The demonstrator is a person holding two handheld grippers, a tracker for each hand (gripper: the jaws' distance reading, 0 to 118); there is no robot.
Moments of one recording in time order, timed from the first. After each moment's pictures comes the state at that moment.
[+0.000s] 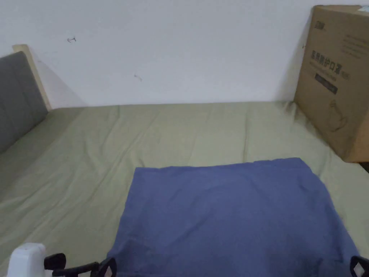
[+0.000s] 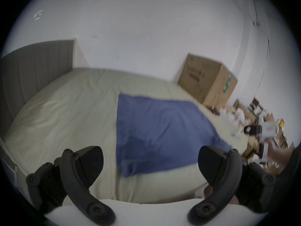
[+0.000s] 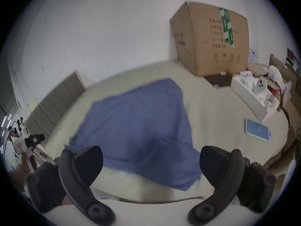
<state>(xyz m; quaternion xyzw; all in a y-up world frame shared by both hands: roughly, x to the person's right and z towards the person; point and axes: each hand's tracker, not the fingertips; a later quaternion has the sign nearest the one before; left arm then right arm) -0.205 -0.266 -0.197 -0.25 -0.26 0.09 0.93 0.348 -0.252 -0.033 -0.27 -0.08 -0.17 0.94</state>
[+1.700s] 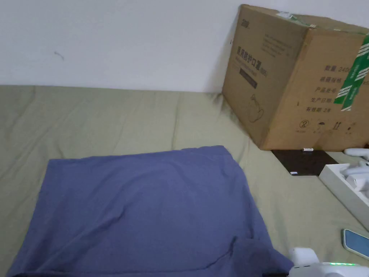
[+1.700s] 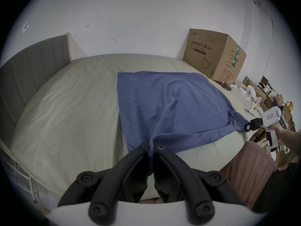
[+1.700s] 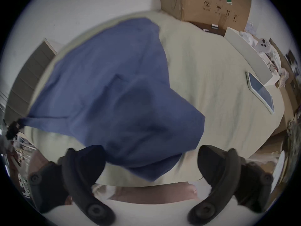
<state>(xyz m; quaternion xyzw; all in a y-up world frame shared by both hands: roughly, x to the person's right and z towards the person) -0.161 -0.323 -0.209 -0.34 -0.25 -0.01 0.91 0.402 -0.388 -0.065 -0.54 -0.14 -0.13 0.82</state>
